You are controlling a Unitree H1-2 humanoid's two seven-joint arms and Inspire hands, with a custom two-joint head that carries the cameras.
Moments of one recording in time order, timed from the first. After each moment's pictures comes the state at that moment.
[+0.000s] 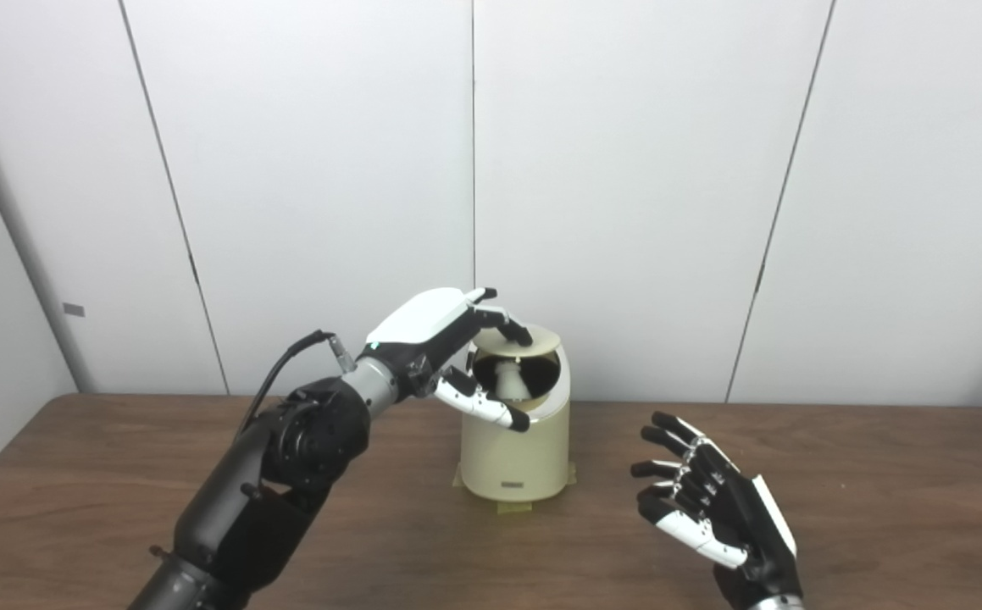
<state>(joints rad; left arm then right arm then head) -0.78 0.34 -0.35 0.17 0.56 0.02 -0.36 -0.21 -0.06 -0.04 0.09 0.08 -0.15 0.10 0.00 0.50</state>
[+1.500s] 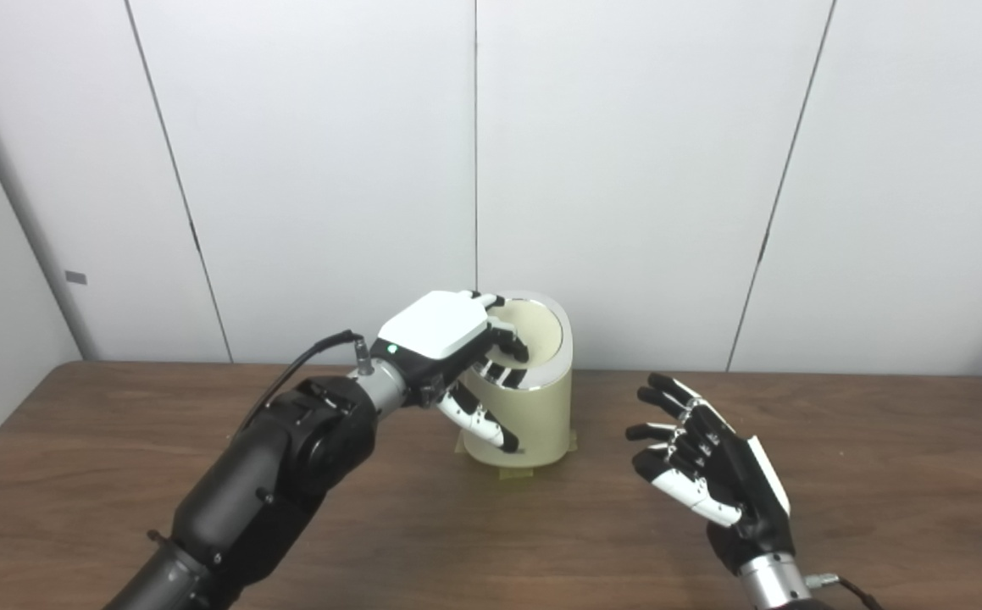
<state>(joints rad) -0.73 0.37 -0.44 0.09 0.80 -0.01 -0.39 -0.21 -0.05 -0.04 0.06 0.09 -0.11 0.10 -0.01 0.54</state>
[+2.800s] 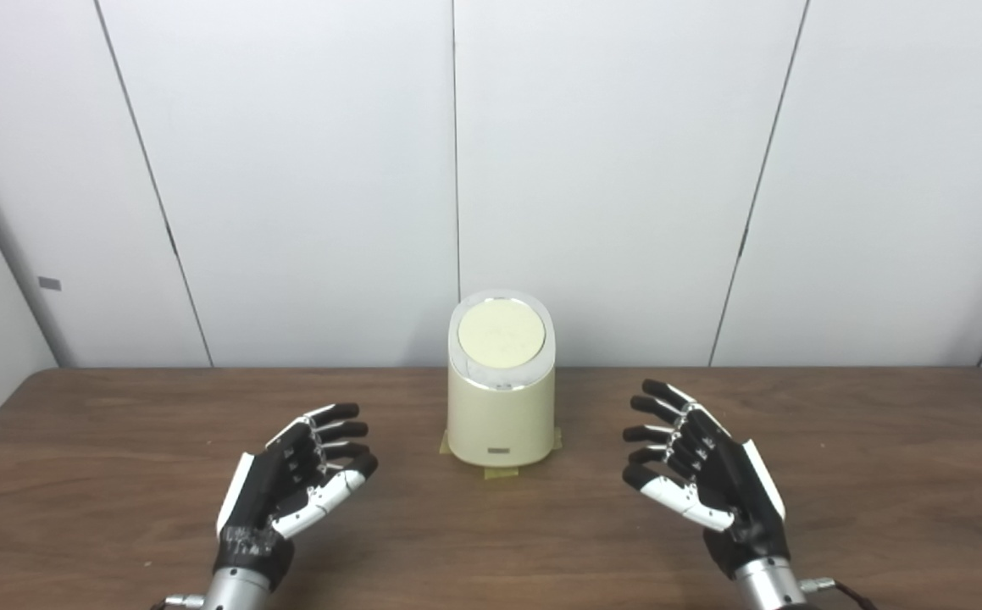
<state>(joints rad) -0.15 0.11 0.11 -0.03 -0.12 0.02 -0.14 -0.19 -0.05 -0.05 0.04 0.05 -0.11 0.06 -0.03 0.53</state>
